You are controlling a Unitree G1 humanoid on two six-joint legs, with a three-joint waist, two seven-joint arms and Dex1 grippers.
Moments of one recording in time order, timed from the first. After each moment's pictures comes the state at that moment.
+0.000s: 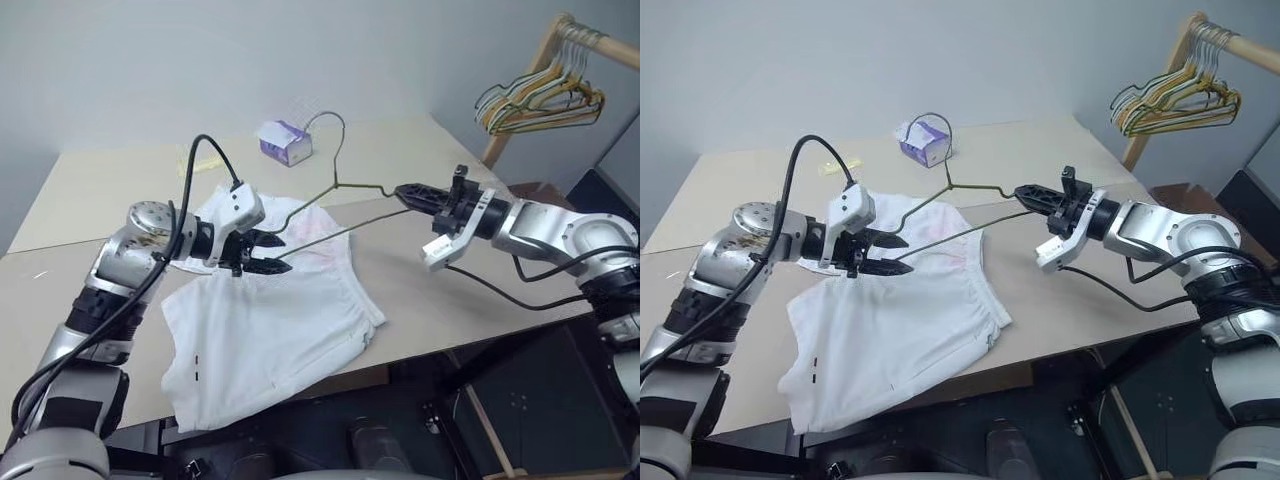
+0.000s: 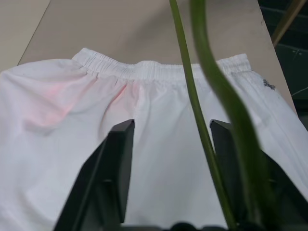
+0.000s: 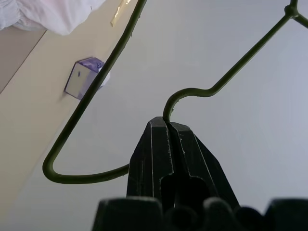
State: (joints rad) left arm -0.73 0.73 -0.24 0.09 -0.27 0.61 -1.22; right arm -0.86 -0.94 0.46 0.43 -1.09 -0.81 -0.22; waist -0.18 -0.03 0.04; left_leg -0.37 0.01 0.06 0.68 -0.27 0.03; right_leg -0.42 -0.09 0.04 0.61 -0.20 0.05
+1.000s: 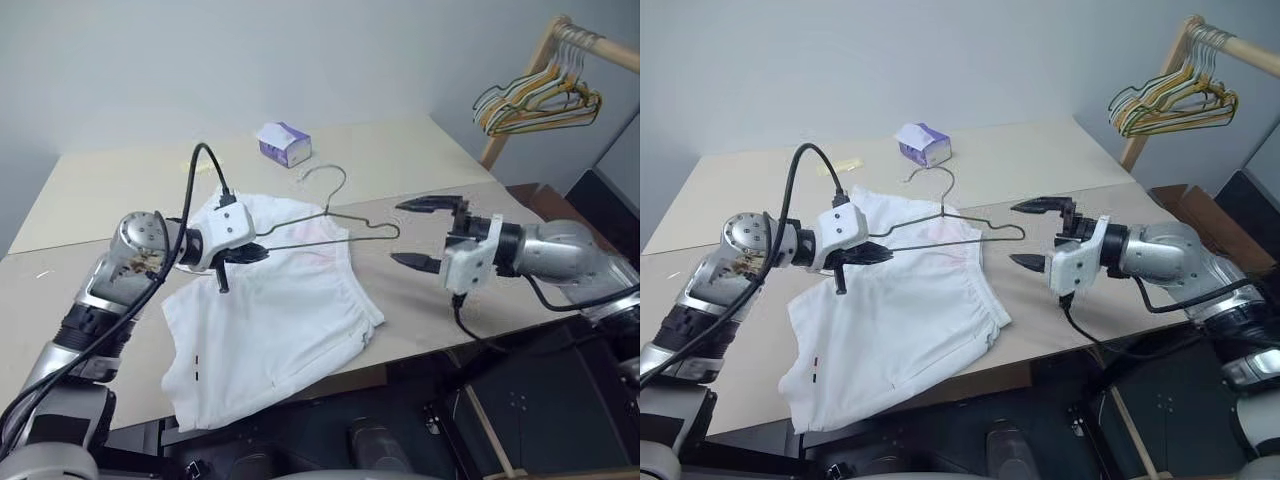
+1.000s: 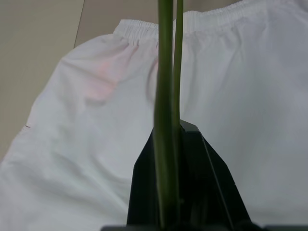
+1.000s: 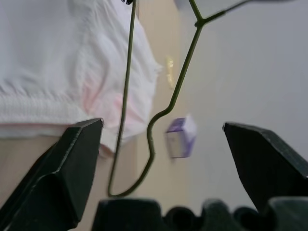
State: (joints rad) left arm -0.62 0.78 -0.23 0.11 -0.08 0.22 -1.14; right arm -0.65 -1.05 0.45 0.11 0.21 -0.49 0.78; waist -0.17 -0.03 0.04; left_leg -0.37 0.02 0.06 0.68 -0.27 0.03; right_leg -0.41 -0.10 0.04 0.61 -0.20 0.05
